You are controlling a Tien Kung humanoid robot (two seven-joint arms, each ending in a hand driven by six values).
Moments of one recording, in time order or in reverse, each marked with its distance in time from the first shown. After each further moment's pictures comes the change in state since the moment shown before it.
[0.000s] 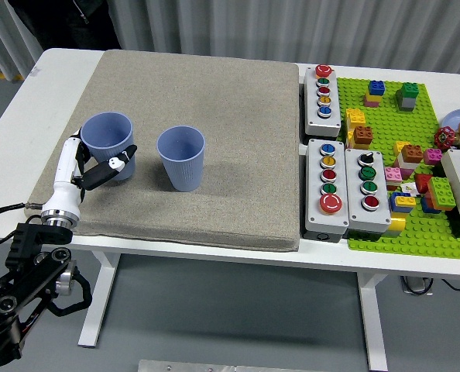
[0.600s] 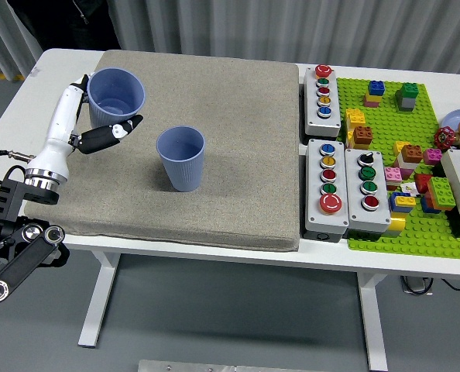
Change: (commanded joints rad) left arm -0.099 0.113 -0.004 -0.099 0.434 0.015 0.165; right arm 0.001 -0.007 -0.003 0.000 0.001 -0.004 0.003
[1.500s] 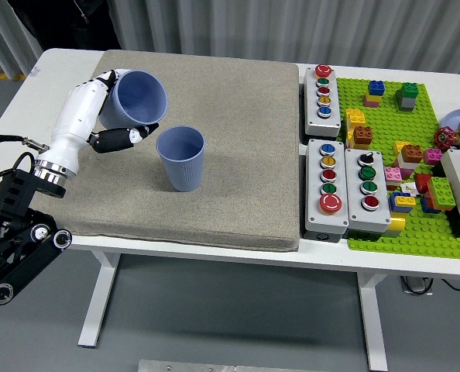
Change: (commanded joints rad) left arm -0.051 0.044 0.085 -0.011 0.220 -0.001 0.070; right arm 0.007 -0.002 -0.005 -0.001 0.008 -0.002 0.004
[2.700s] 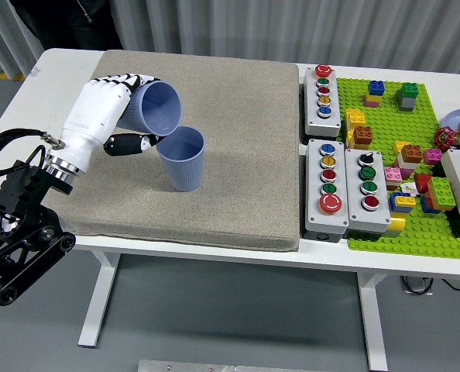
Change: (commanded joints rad) left arm -0.047 0.025 0.045 -0.001 0.294 -0.042 0.063; right arm 0.003 -0.003 0.000 0.000 0.000 -0.001 0.001
